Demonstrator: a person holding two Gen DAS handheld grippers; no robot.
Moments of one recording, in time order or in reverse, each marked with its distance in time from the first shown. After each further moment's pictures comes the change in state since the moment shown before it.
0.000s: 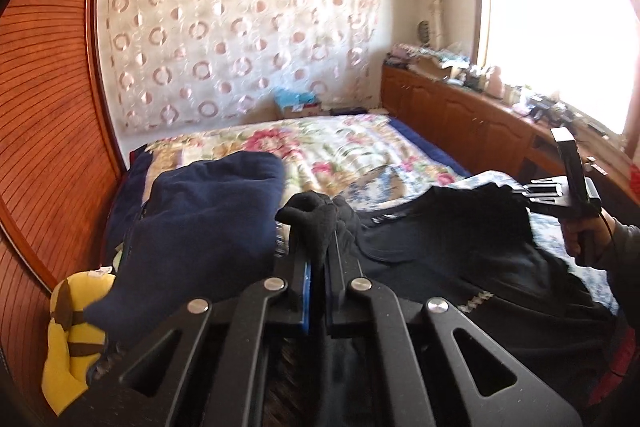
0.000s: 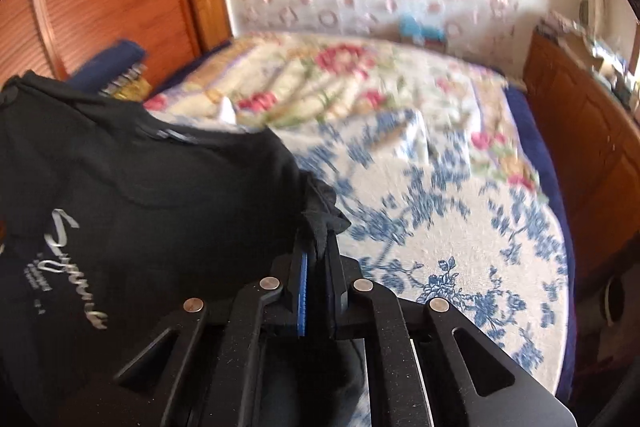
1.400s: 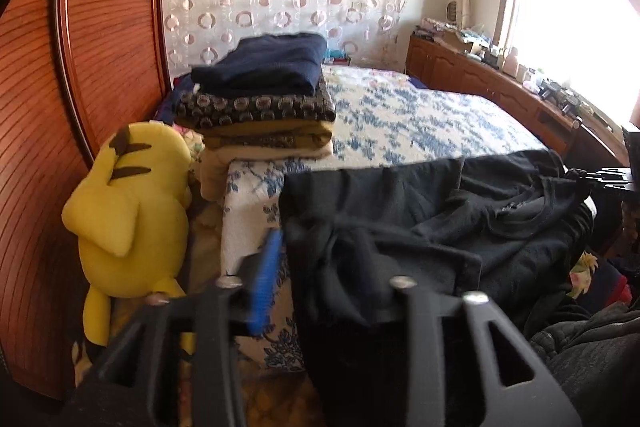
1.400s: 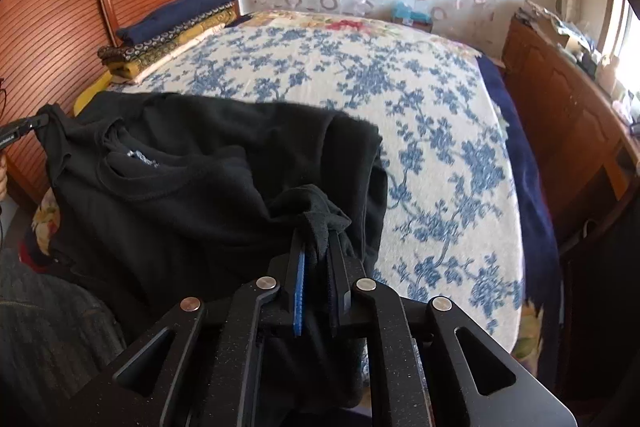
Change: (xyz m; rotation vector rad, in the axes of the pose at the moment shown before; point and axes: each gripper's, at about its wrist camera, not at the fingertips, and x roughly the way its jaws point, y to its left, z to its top) left arm -0.154 -0.010 -0.193 -0.125 0.112 0.089; right arm -0.193 0.078 -0.196 -0.011 0.090 -0.054
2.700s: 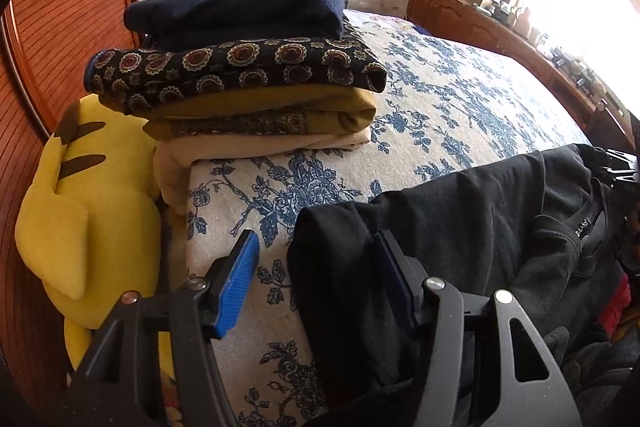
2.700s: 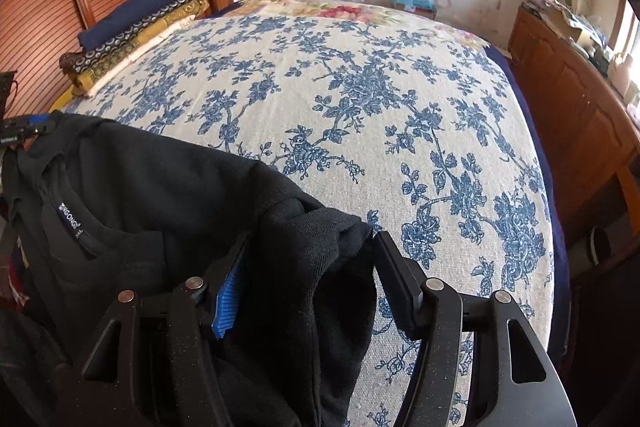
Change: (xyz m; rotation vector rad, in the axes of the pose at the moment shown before) left arm 0.131 0.020 0.035 0.001 0.244 -0.037; right arm 0.090 -0.028 0.051 0.016 0.079 0.024
